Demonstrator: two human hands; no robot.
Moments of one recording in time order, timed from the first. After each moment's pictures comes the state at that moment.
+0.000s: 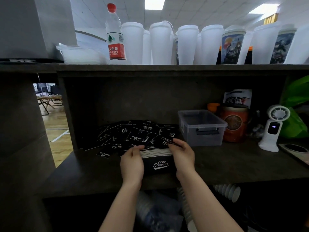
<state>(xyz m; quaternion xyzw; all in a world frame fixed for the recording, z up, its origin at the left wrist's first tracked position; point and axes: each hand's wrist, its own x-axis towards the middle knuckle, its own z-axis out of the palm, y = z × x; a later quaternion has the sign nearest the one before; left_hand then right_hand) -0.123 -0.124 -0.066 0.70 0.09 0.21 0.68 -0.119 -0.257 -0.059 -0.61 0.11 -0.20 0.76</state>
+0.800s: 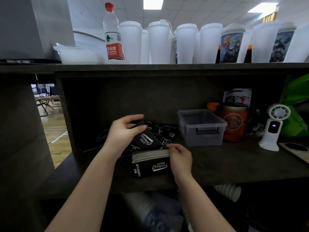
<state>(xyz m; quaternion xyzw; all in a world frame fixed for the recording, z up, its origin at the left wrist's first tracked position) -0.119 -0.086 0.024 0.74 -0.14 0.13 0.64 -0.119 -0.255 -0.067 -0.67 0.11 -0.23 0.70</state>
